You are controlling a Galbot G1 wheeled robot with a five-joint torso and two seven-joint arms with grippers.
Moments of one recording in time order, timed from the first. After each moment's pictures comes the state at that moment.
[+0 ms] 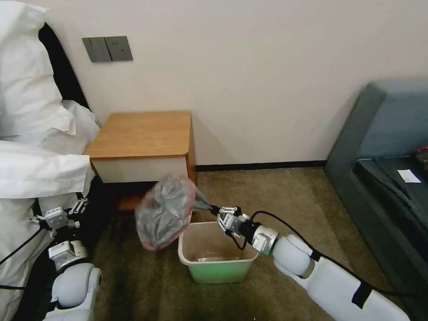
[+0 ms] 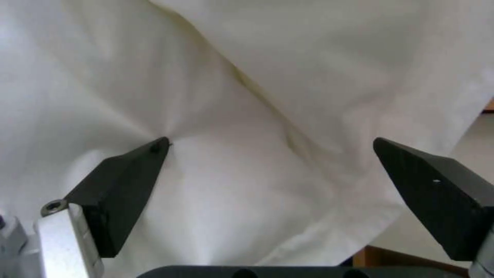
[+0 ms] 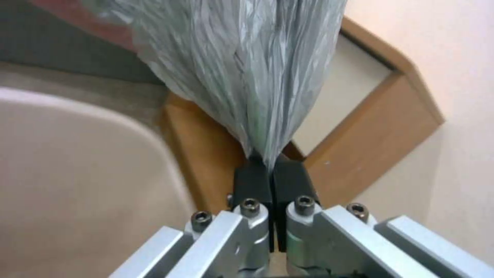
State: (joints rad) left arm 1.38 -1.35 -0.80 -1.73 -0.13 -0.29 -0.39; right arm -0.95 0.91 -0.25 1.74 -0.15 0.20 -0.13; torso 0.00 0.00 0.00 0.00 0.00
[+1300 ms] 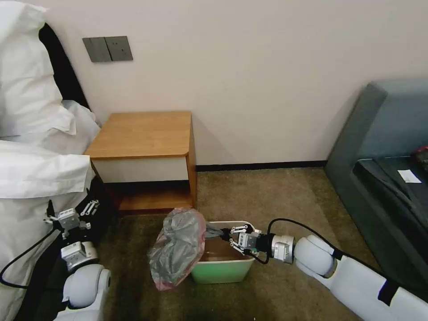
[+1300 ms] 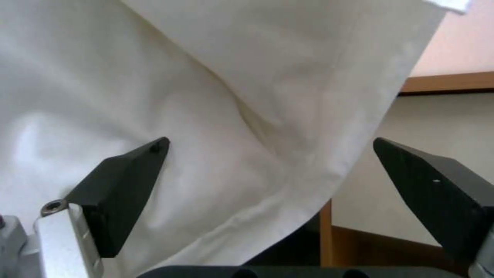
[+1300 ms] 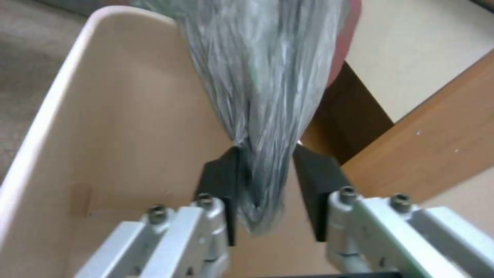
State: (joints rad) left arm 1.38 -1.37 -0.75 -1.73 -0.10 -0.29 -0.38; right arm -0.91 0.79 -0.22 1.71 -0.04 0.28 -0.46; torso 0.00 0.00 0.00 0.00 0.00
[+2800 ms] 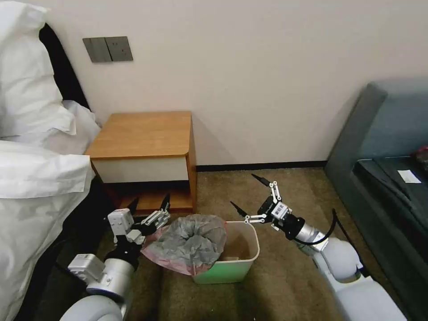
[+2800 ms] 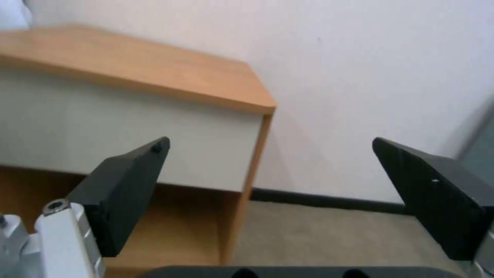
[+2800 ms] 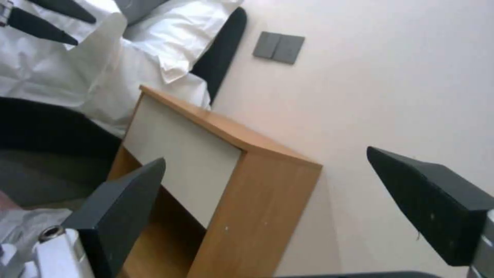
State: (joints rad) left arm 1.71 -1.09 -0.42 -2.37 -0.55 0.00 -0.30; right arm -1.29 1.19 0.43 1.81 0.09 0.51 -0.55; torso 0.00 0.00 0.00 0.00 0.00
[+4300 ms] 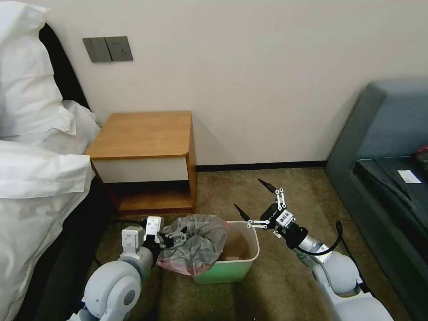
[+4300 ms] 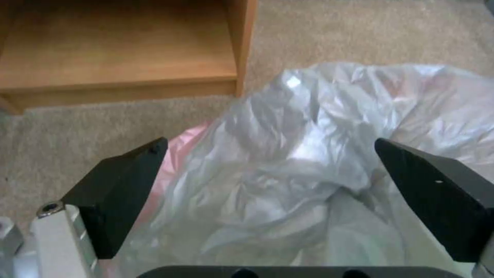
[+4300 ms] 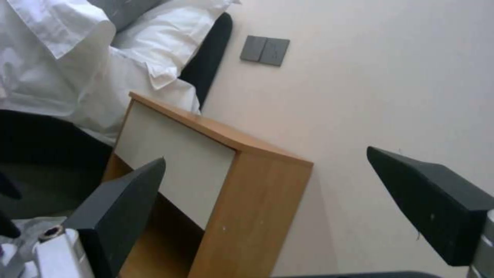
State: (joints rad) left arm 1.49 -1.15 -0.38 -2.22 -0.66 0.74 -0.34; right arm -1.34 1.24 0.45 1.81 0.09 0.55 -0.55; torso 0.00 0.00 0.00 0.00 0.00
